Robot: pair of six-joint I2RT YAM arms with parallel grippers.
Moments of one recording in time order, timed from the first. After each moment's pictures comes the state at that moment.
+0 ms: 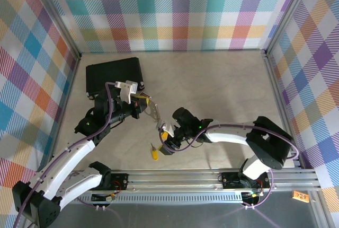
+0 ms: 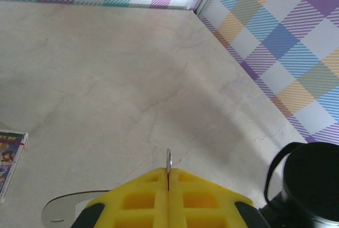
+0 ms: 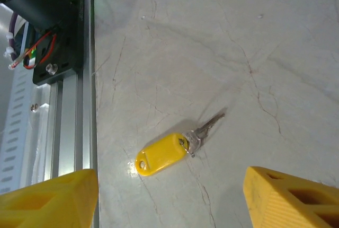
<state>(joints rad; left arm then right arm) -0.47 0.89 0.80 -0.28 0.31 -0.34 0.98 1.59 0.78 -0.01 -0.56 -0.09</state>
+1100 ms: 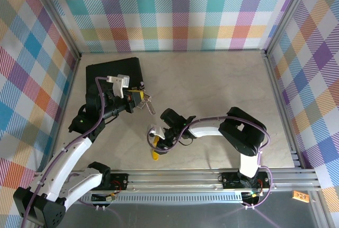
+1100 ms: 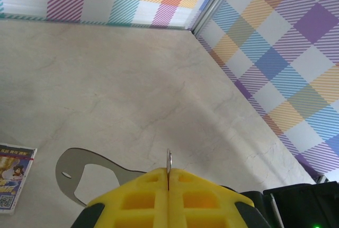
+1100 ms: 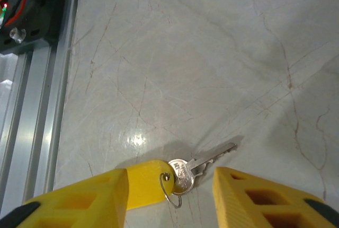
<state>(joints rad) -0.35 0.89 0.85 -0.30 0.41 -0.36 1.00 1.85 0.94 -0.06 -0.62 -0.26</state>
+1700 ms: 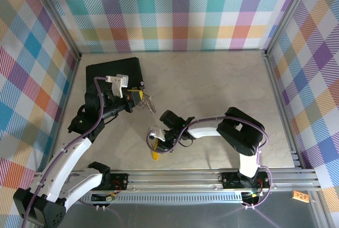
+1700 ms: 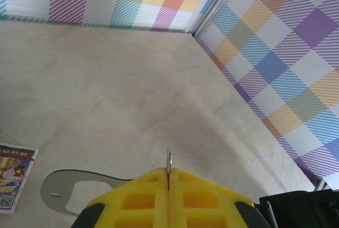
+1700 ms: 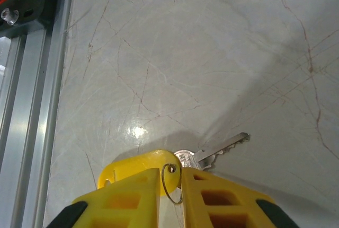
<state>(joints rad) -0.34 0.88 0.85 -0.29 0.41 -0.37 1.01 1.87 0.94 -0.08 -0.60 -0.28</state>
